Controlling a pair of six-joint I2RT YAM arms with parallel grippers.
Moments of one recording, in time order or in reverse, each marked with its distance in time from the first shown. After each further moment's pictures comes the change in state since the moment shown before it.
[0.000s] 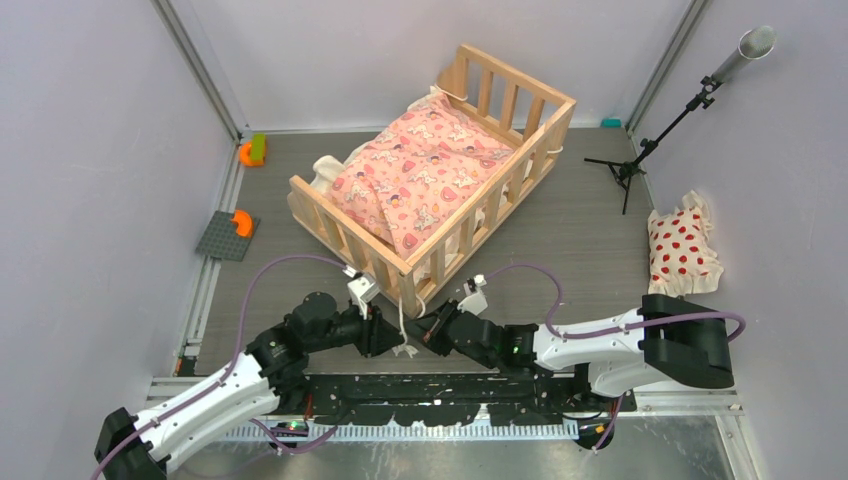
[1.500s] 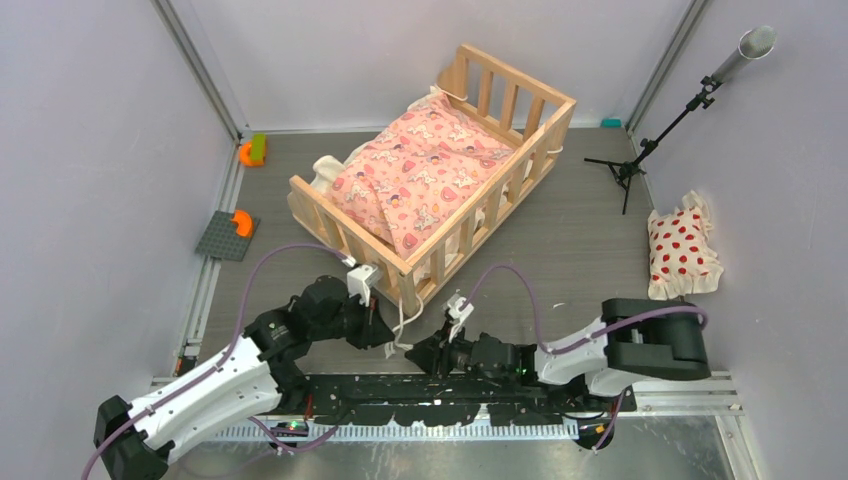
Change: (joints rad) left arm 0.000 0.118 0.223 -0.319 -0.075 -0.117; right arm 0.084 0.091 -0.223 0.537 -0.082 -1.015
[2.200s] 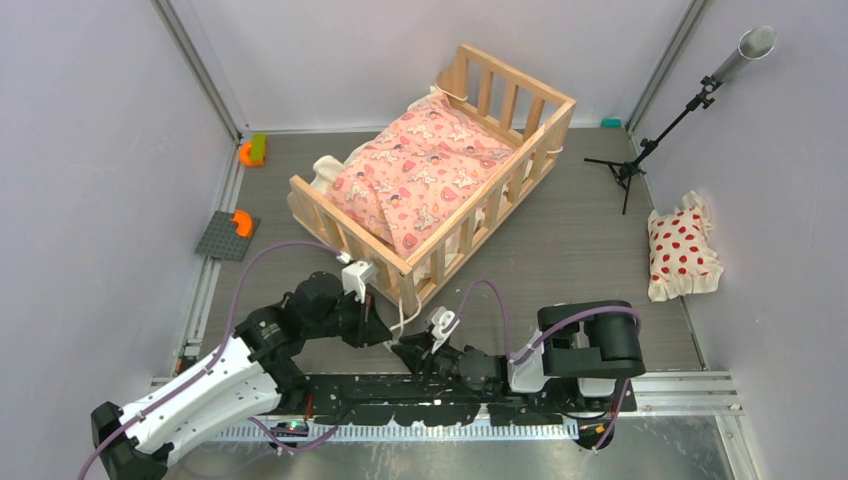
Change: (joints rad) left arm 0.000 -0.014 0.074 -0.109 0.003 -0.041; right arm 0.100 0.353 0.092 0.428 0.209 -0.322
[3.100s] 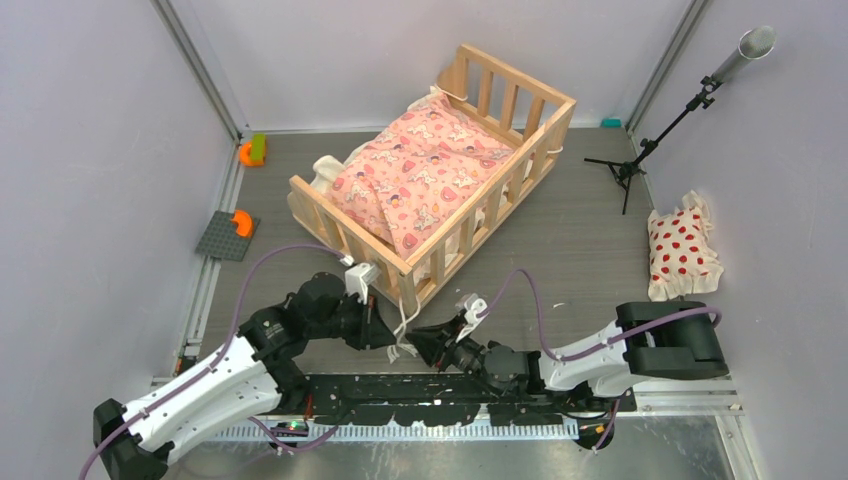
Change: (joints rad) left arm 0.000 0.009 -0.009 0.029 0.060 -0.059; right arm 0.023 -0.385 -0.069 -0.244 0.123 0.140
